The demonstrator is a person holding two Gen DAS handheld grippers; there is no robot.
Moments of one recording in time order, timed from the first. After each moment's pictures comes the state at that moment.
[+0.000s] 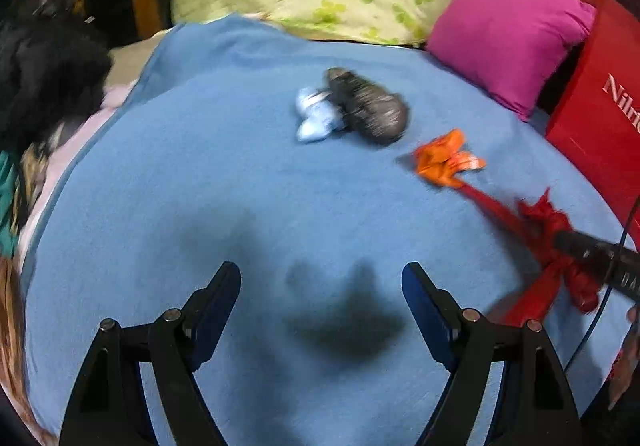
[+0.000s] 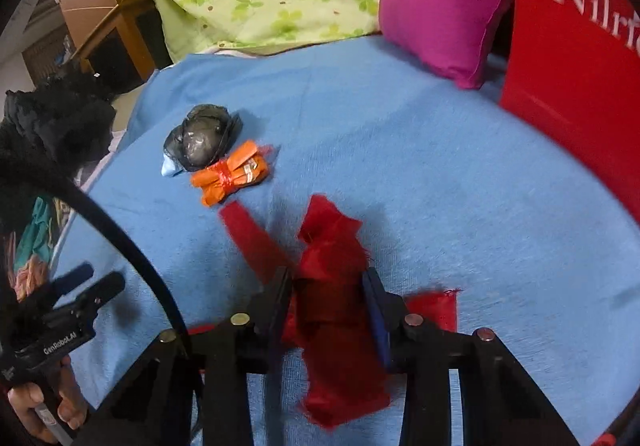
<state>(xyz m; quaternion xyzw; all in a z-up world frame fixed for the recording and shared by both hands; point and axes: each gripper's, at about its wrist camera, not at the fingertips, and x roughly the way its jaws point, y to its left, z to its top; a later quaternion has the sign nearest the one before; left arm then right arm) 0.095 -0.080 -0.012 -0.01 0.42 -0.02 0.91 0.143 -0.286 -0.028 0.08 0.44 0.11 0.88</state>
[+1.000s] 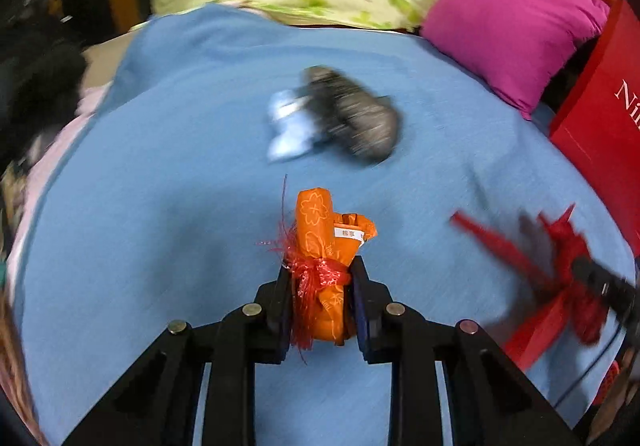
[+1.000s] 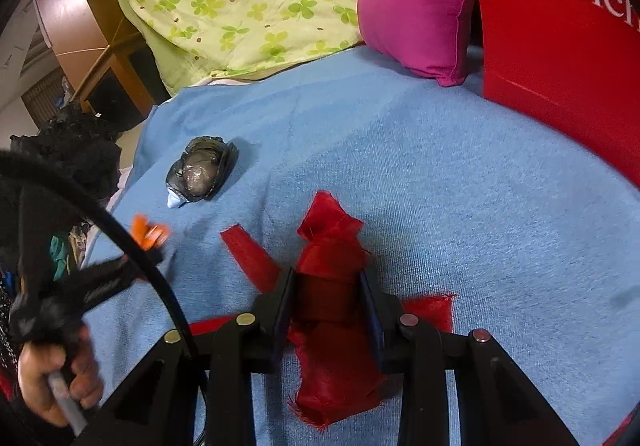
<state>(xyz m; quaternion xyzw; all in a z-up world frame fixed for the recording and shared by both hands) 0.111 -0.072 -0.006 -0.02 0.46 -0.01 0.89 0.133 -0.309 -0.022 0.15 0.41 0.11 0.89</state>
